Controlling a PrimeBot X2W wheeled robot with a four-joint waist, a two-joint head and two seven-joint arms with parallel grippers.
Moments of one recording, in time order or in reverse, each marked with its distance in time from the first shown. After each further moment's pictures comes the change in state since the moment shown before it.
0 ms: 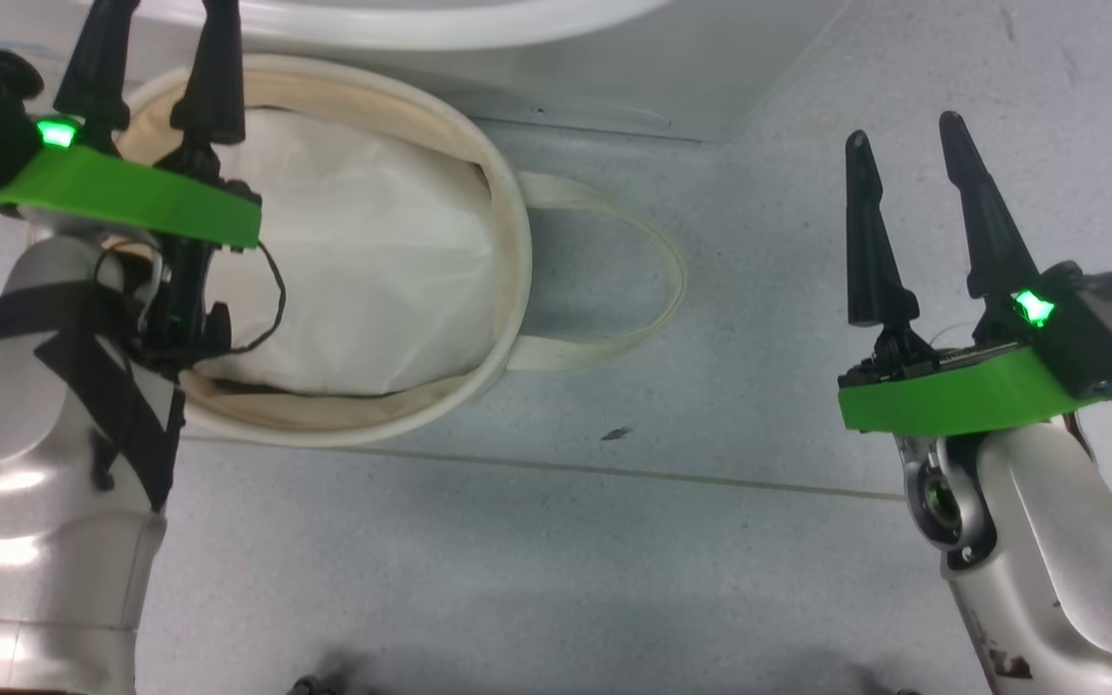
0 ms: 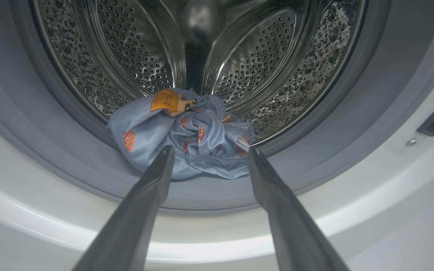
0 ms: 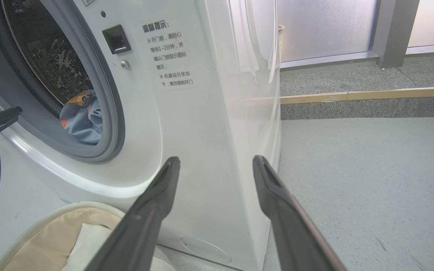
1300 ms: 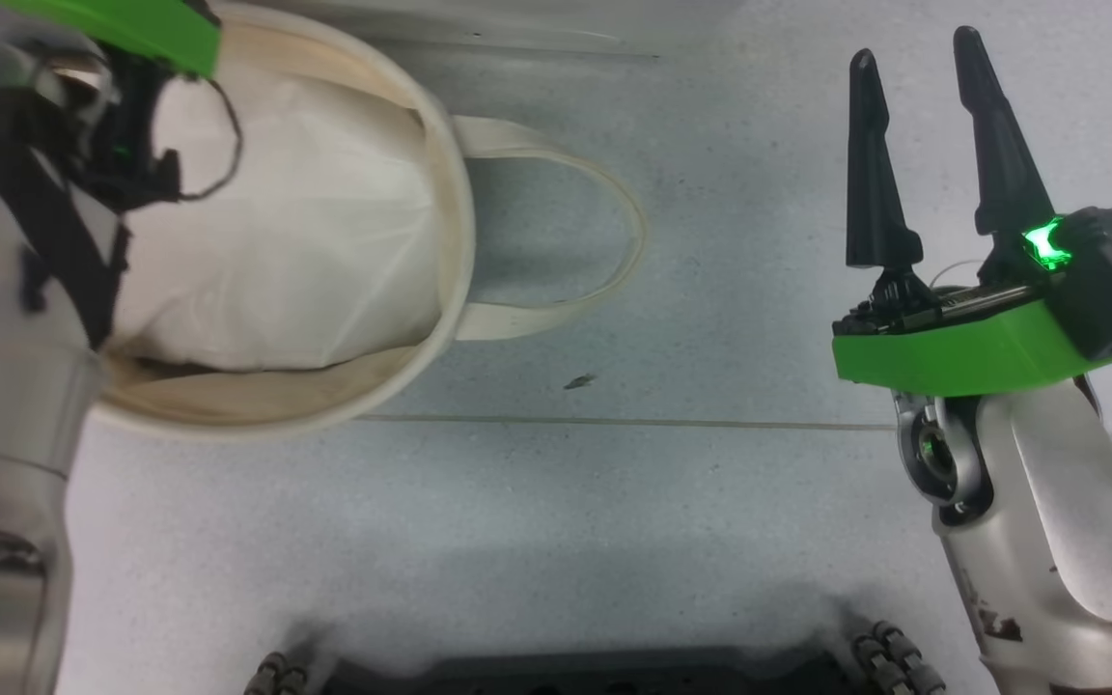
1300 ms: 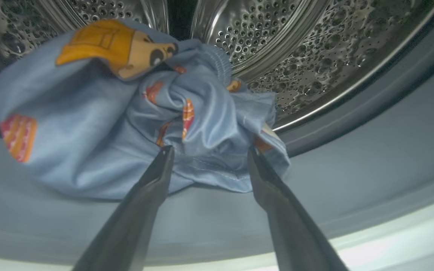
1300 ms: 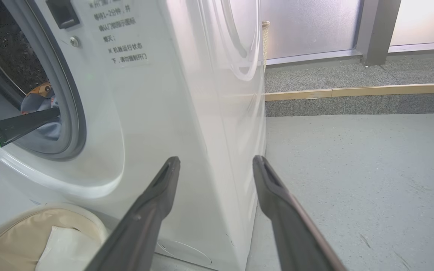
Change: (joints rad) left arm -0.348 0.046 -0.200 0.308 -0.140 0.000 -0.001; right arm -0.084 0.027 -0.005 -0.031 -0.041 0.000 0.000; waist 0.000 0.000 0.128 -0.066
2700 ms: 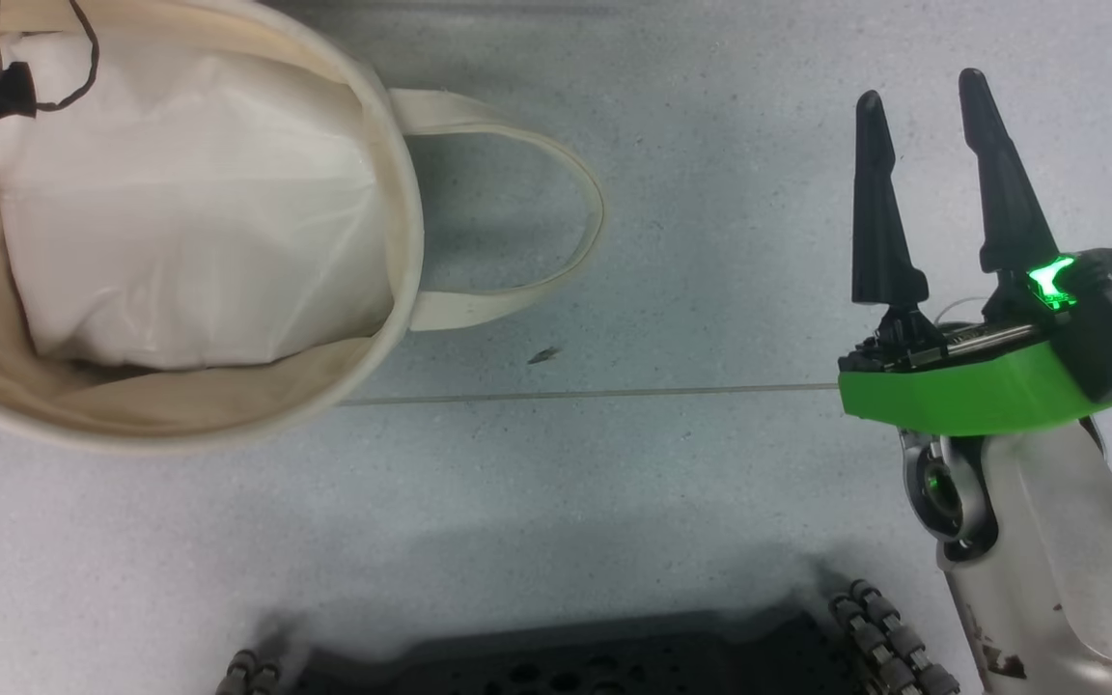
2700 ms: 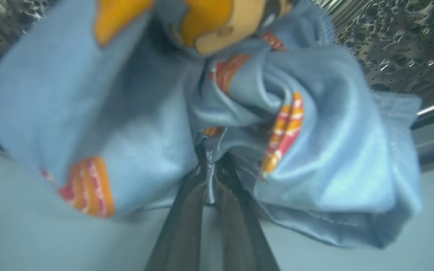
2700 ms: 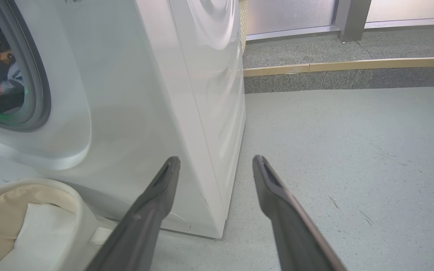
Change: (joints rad) left arm -0.227 0.086 -0.129 0.250 -0.071 0.002 0.002; right arm 0.078 0.021 -0.024 -0.050 -0.021 0.000 0.000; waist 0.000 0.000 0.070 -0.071
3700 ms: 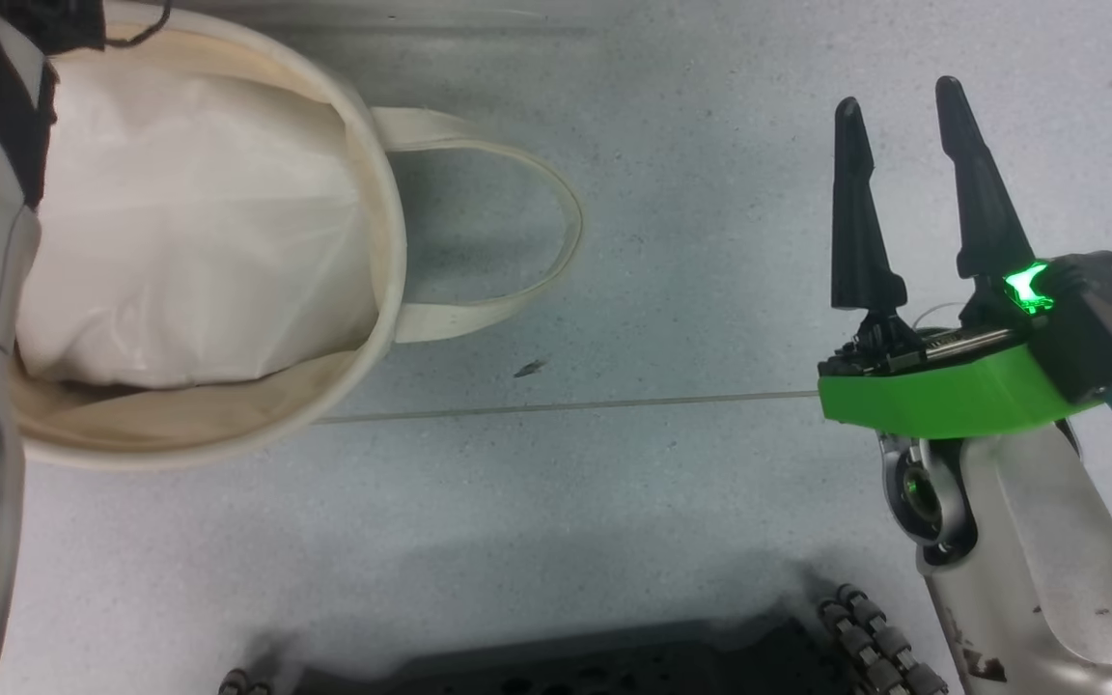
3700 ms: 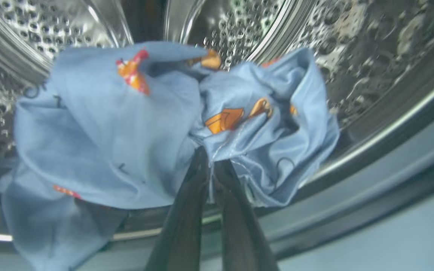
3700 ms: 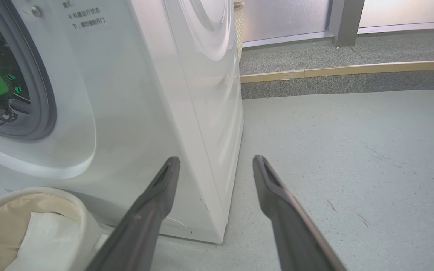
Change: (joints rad) left arm -0.060 -0.103 0.097 -0.011 0.167 -0.009 0.007; right arm 0.001 0.021 0.010 0.010 0.003 0.000 0.000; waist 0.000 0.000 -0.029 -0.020
